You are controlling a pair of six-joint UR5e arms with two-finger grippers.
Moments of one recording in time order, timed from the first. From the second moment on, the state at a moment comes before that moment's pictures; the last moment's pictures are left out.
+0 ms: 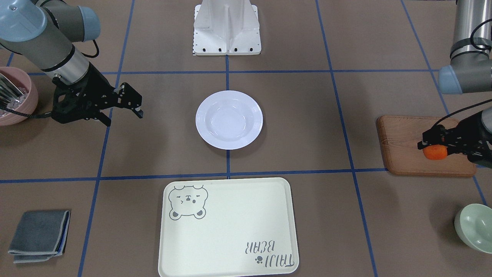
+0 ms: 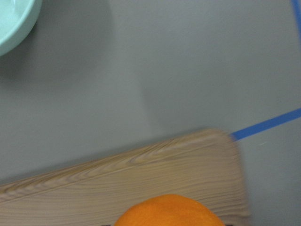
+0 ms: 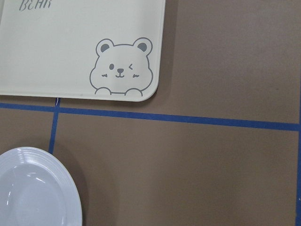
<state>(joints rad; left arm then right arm) -1.21 -1.88 -1.49 -1.83 -2.48 -0.40 0.87 -1.24 1.89 -1.29 2.18 1.00</state>
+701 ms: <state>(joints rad) -0.70 -2.22 -1.61 -1.78 -2.14 -1.19 0.87 -1.26 1.89 -1.29 2.18 1.00</state>
